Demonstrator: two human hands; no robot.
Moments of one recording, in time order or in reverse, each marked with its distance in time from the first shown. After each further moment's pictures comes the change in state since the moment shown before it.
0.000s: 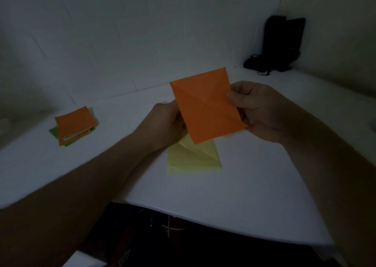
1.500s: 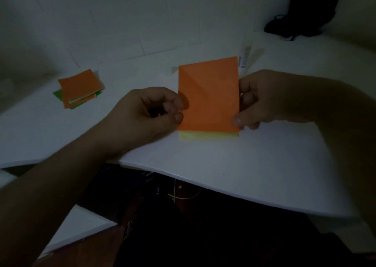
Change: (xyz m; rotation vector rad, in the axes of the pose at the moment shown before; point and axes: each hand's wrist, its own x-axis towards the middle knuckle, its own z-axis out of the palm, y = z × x) left_hand -0.060 -0.069 -0.023 -0.240 -0.106 0.058; right_hand -0.016 -0.001 0.022 -0.680 -0.323 0.286
